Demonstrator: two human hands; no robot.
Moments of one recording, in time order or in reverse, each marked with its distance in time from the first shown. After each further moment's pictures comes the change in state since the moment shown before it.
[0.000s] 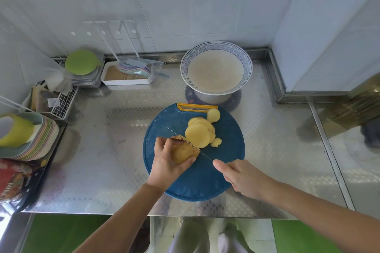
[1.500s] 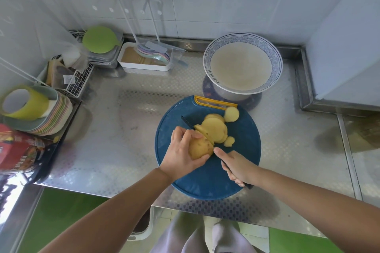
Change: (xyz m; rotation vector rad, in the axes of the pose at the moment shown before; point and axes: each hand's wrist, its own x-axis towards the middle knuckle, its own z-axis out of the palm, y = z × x) left_hand 0.016 -0.005 0.002 0.079 -0.063 0.098; right_hand 0.079 0.010 0.014 0.232 -0.182 0.247
